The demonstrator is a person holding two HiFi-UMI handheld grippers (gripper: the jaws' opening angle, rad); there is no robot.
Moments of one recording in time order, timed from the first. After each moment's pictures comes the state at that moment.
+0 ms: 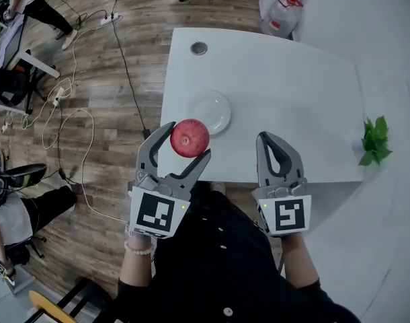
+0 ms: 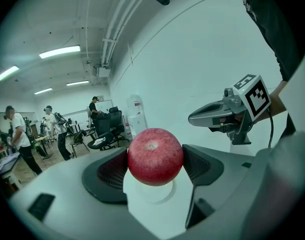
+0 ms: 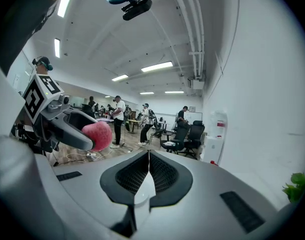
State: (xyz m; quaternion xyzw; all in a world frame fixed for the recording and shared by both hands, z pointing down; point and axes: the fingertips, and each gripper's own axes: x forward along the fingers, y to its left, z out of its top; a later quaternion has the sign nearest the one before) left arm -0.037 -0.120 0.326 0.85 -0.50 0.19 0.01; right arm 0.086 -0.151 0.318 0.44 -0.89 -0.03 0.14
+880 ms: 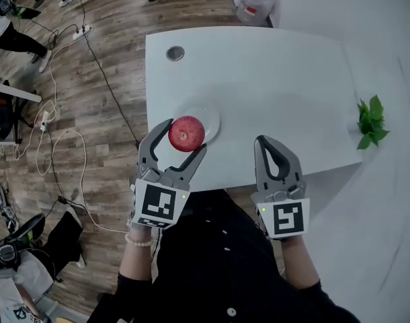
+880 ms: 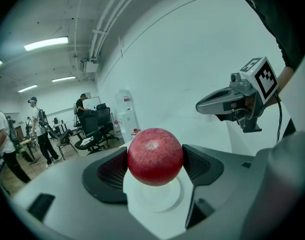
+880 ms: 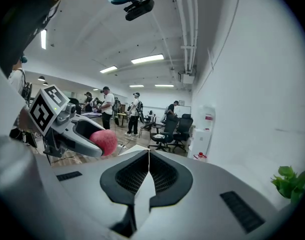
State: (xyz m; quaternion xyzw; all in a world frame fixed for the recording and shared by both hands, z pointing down) left arm -0.028 -0.184 0.371 0.89 -0.41 0.21 -0.02; right arm 0.095 -0.174 0.335 0.50 -0.85 -0.01 0.18
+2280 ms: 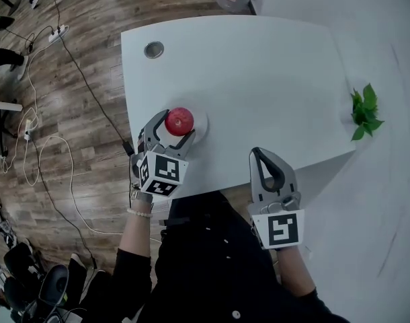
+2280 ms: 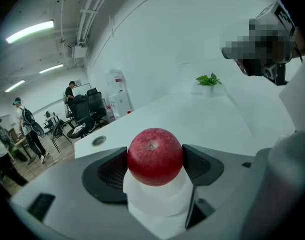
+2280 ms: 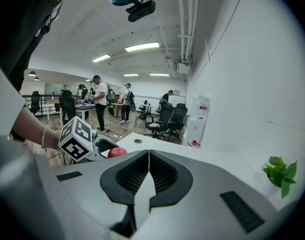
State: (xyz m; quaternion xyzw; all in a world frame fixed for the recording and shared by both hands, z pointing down) left arm -0.016 -0.237 0.523 0.87 -0.38 0.30 0.03; right arm 0.110 -0.167 0.369 0.52 -0.82 0.03 0.23
